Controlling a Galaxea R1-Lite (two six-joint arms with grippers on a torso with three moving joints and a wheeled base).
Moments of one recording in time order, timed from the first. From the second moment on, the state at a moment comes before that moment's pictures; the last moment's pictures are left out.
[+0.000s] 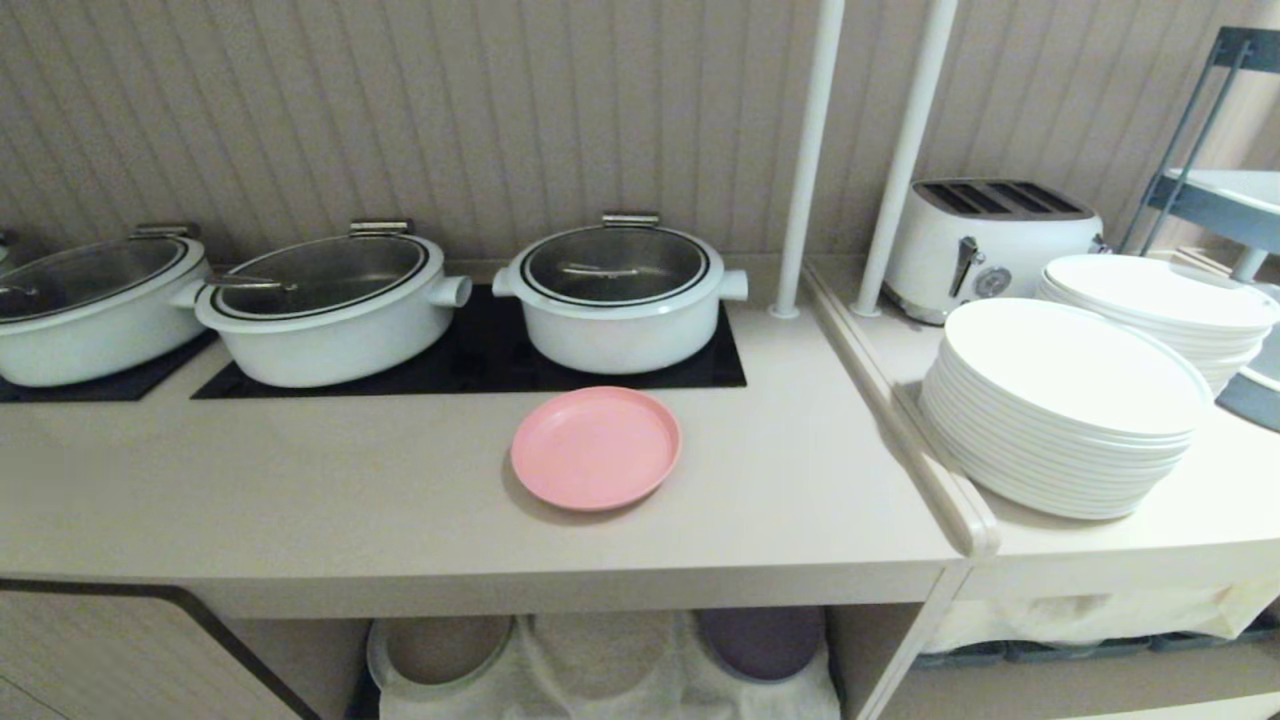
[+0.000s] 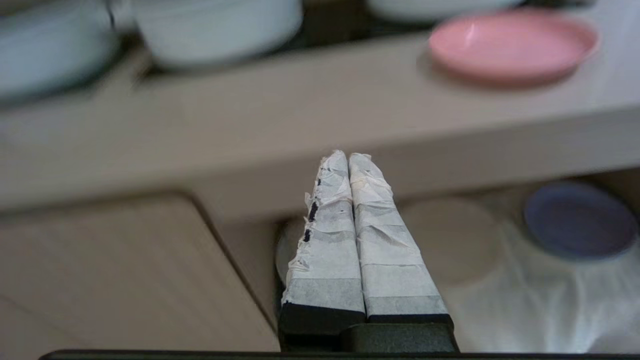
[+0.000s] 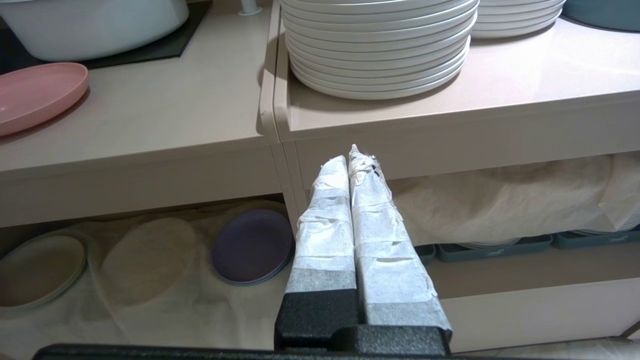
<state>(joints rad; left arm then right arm) 0.00 0.01 0.00 -0.02 -0.02 0.14 0.00 0.00 0.00 -0.01 -0.05 0.10</state>
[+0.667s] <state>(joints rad) 0.00 0.00 0.00 0.00 -0.03 0.09 0.00 0.00 0.00 -0.01 -0.06 0.10</state>
